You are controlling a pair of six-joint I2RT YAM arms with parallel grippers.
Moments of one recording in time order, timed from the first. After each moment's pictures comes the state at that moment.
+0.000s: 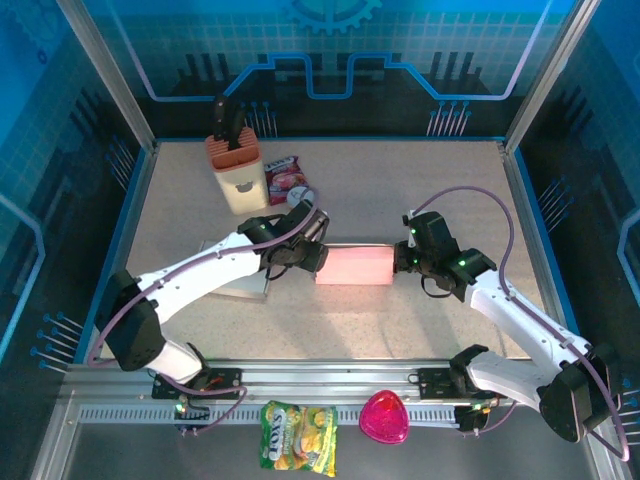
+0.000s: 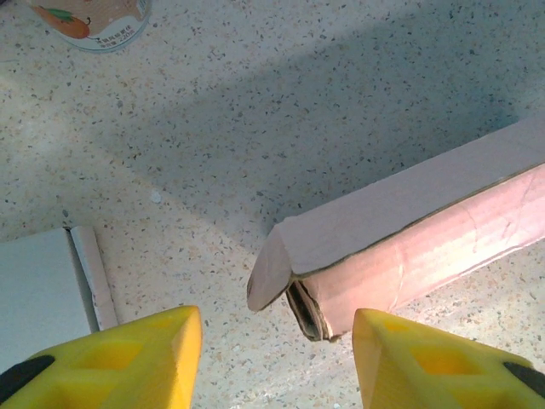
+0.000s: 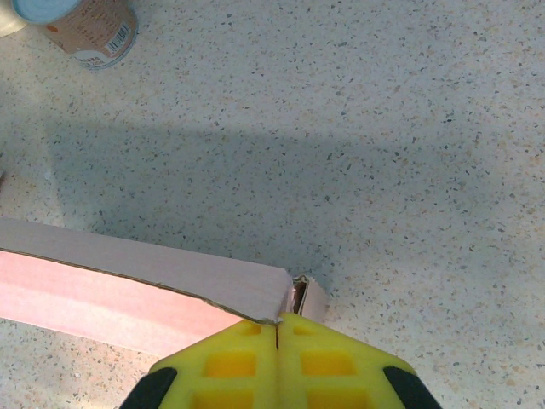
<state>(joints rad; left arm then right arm) -0.77 1.50 1.23 -0.79 -0.16 -0.41 0.49 1.06 0.80 -0.59 0.08 0.40</state>
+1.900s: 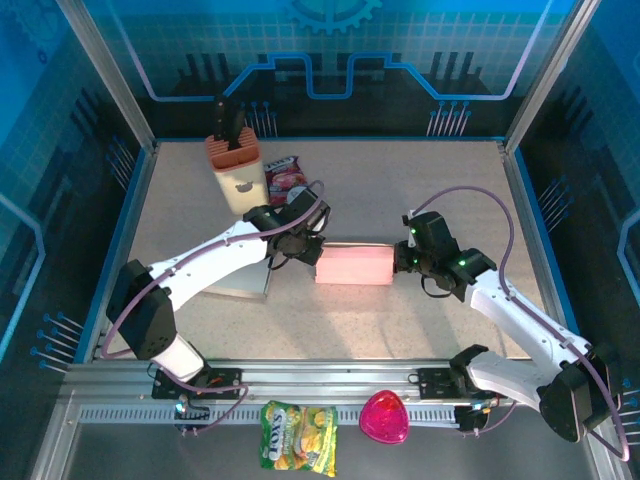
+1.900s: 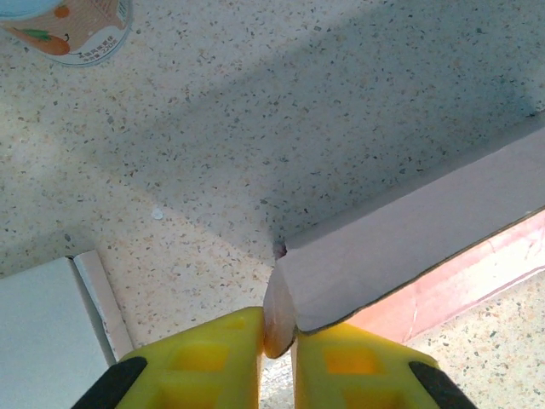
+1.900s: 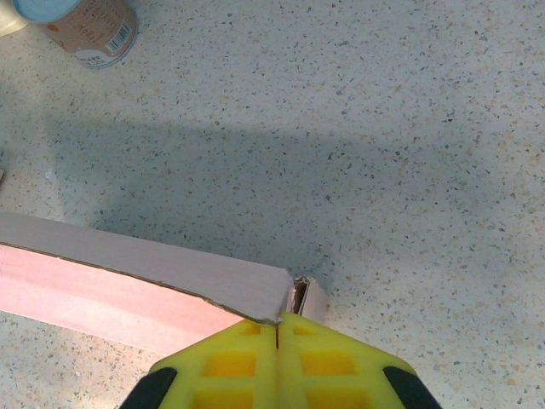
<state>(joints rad) -0.72 1.59 1.32 -0.83 -0.10 -0.29 0.49 1.06 0.80 -0.59 0.08 0.40</state>
